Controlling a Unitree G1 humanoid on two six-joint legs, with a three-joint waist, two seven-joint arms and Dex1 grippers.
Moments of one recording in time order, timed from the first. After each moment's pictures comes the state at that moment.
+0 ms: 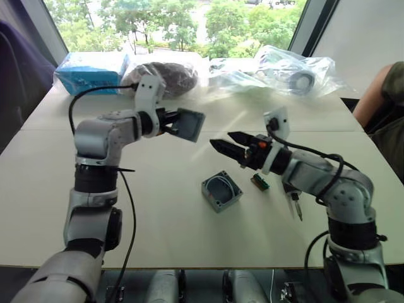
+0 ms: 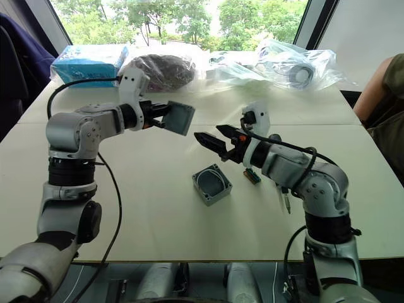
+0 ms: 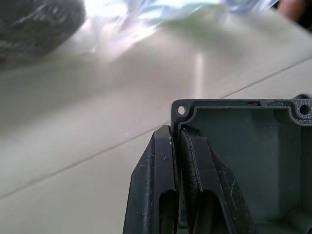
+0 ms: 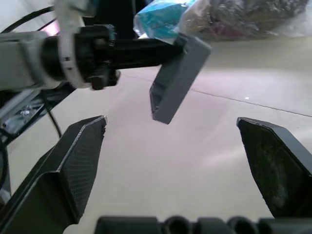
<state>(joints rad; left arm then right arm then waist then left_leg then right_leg) -0.94 0.30 0.09 0.02 -0.38 1.10 -0.48 -0.59 -0.40 -0.10 -0.27 1.10 1.03 0.12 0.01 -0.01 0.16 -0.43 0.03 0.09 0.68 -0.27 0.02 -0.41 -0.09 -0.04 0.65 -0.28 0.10</state>
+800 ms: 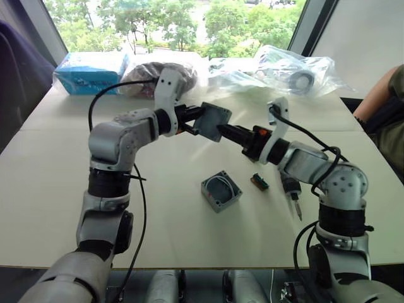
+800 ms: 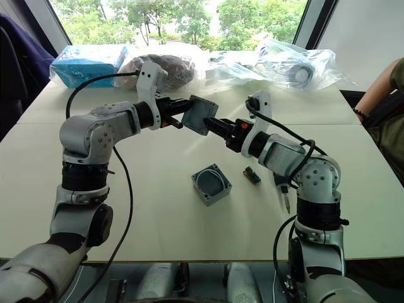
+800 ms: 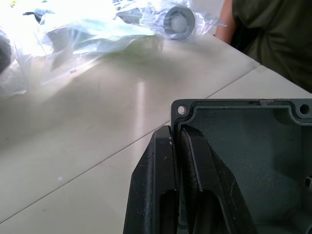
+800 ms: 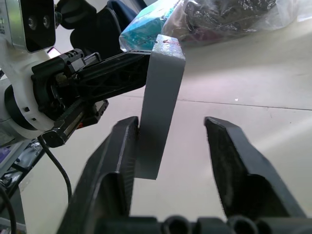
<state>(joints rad) -0.93 0.28 0.05 -0.01 -0.41 1.06 -0.48 -0.61 -0.34 -0.19 -0.24 1.21 1.08 0.01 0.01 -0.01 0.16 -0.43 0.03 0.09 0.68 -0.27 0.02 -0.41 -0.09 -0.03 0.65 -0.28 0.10</state>
